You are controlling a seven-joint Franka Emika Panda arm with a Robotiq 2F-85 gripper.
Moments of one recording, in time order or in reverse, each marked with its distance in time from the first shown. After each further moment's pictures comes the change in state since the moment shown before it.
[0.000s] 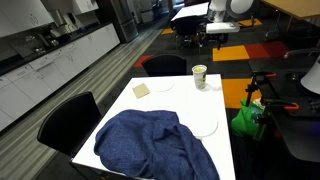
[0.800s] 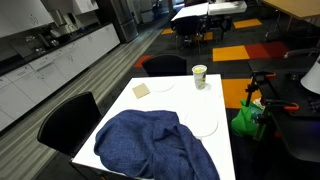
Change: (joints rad) arm 0.022 -0.264 0.096 -0.009 0.209 -0.325 -0.142
